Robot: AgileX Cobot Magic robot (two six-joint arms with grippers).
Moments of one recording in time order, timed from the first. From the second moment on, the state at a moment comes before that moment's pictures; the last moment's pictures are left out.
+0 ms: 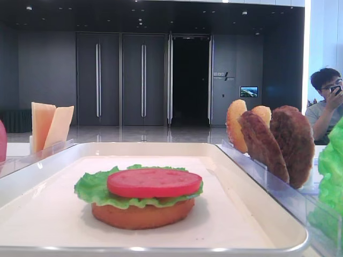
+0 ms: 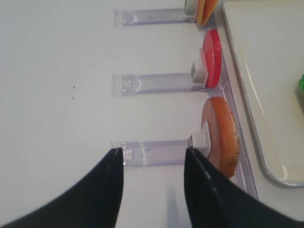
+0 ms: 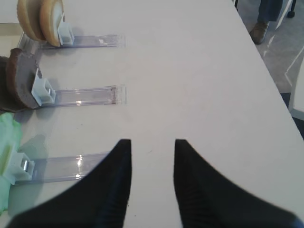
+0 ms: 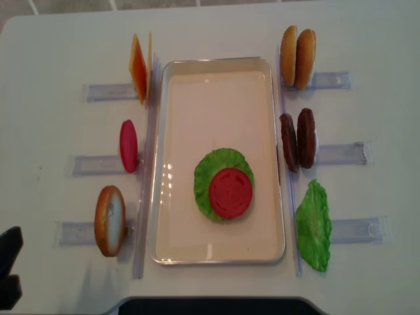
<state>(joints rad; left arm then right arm) 0.10 0.20 -0.50 -0.06 1.05 0.11 -0.01 -0.01 -0.50 0.00 1.14 -0.02</state>
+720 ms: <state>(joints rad) 0.10 -0.02 -0.47 -0.04 1.11 0.09 -0.01 -0.01 -0.50 0.00 1.14 -0.02</state>
